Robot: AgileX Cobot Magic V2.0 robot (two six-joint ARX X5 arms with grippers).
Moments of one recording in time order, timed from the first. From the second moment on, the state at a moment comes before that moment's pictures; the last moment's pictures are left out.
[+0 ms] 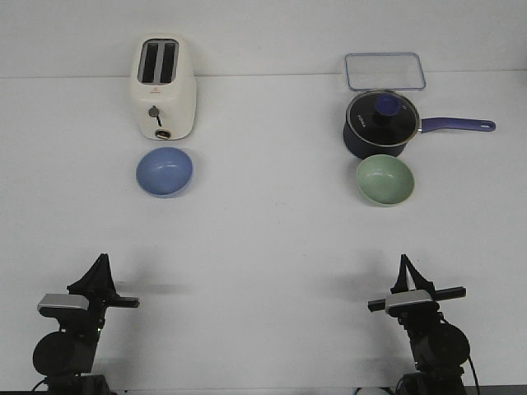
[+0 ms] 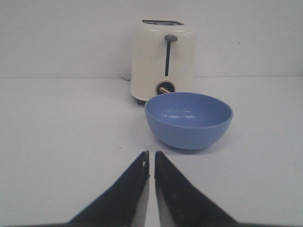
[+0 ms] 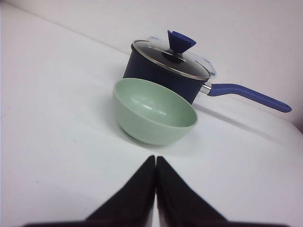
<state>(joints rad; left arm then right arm) 0.05 0.01 0.03 0.14 0.10 -0.01 0.09 0.00 0.02 -0.06 0.05 -0.34</state>
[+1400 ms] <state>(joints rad) 0.05 0.01 0.03 0.14 0.10 -0.01 0.10 0.00 0.02 0.00 0.05 0.08</state>
